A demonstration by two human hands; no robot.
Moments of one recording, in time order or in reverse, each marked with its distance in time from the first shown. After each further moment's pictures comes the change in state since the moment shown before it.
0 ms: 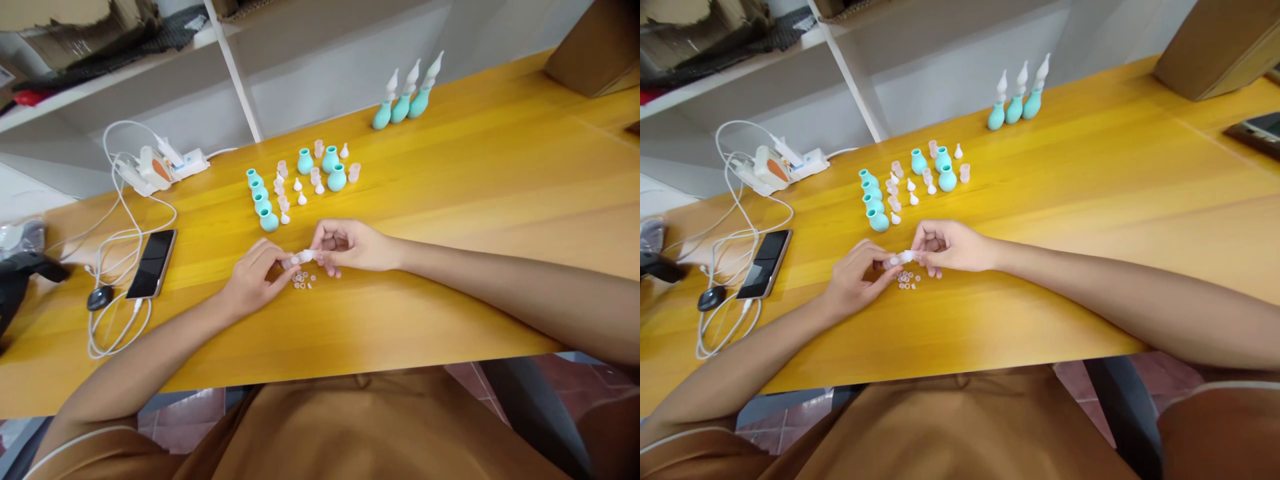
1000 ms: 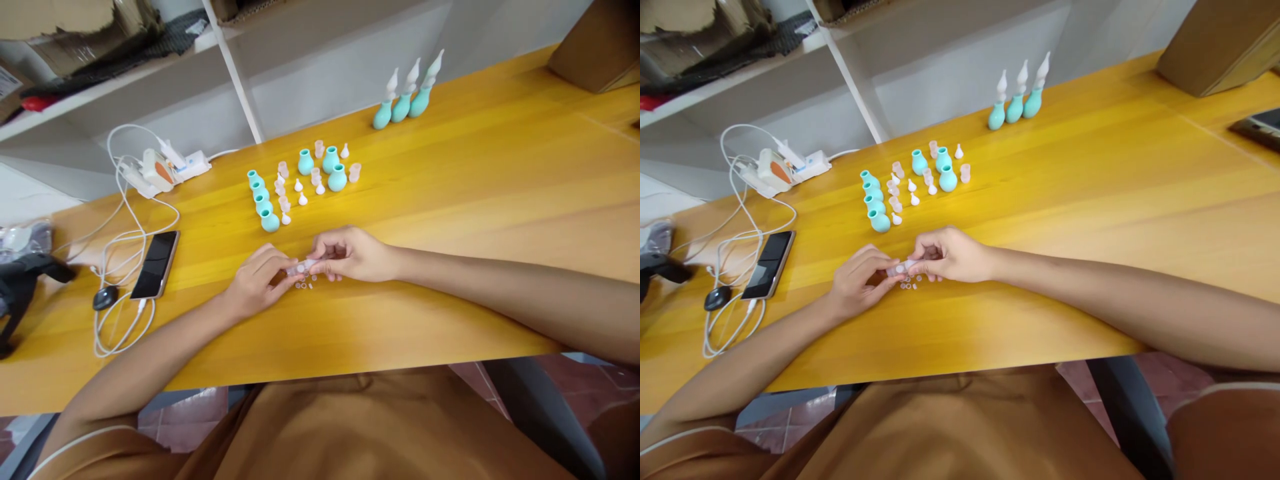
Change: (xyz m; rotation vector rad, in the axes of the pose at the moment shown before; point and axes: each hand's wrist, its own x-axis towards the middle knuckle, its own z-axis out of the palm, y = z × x) left_hand -0.004 -0.004 0.001 -0.044 0.026 0.155; right_hand -0.004 0.005 0.014 -0.125 0.064 0.005
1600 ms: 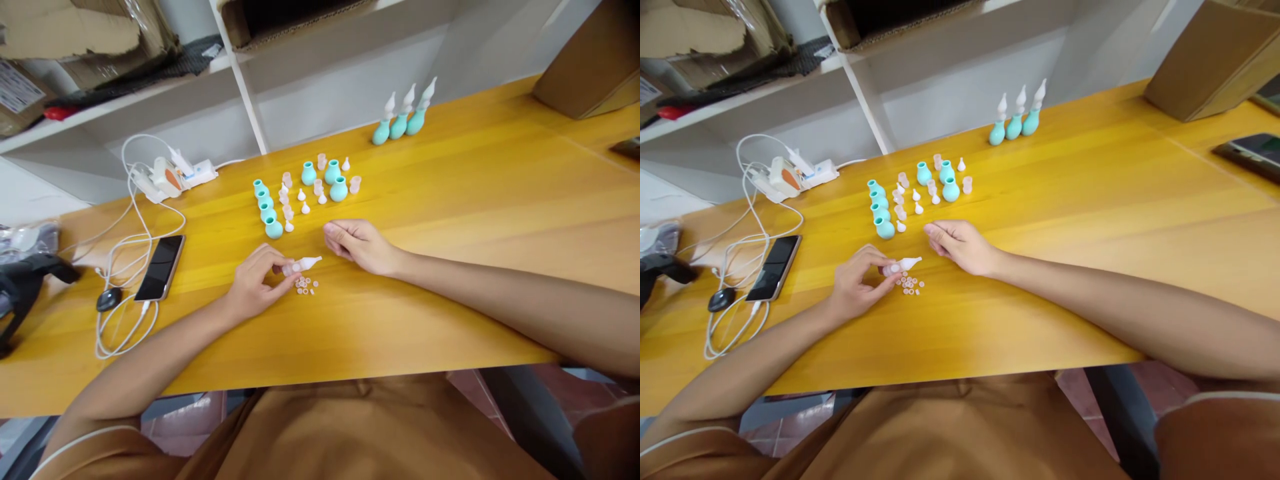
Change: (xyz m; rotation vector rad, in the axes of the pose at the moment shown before) left_hand 0.006 0.004 -0.004 -0.049 0.085 -0.149; right_hand 0.009 0.001 -0.016 -0.118 0.241 -0.117
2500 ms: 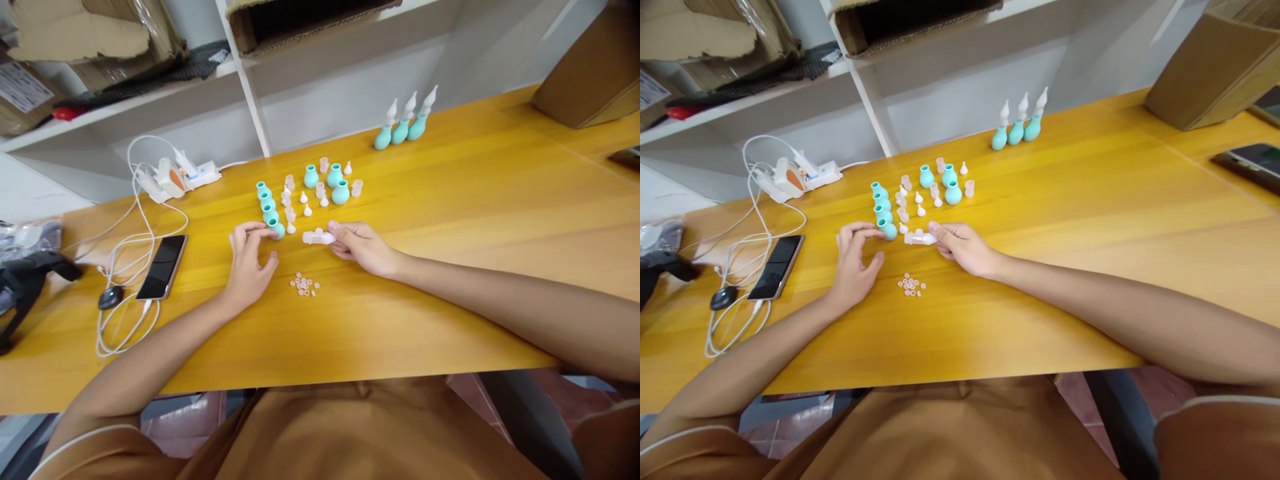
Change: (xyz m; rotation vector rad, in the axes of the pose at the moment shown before) left_hand -0.001 -0.020 -0.003 0.255 0.044 -0.372; right_hand 0.003 -0.003 0.004 0.147 0.008 0.076
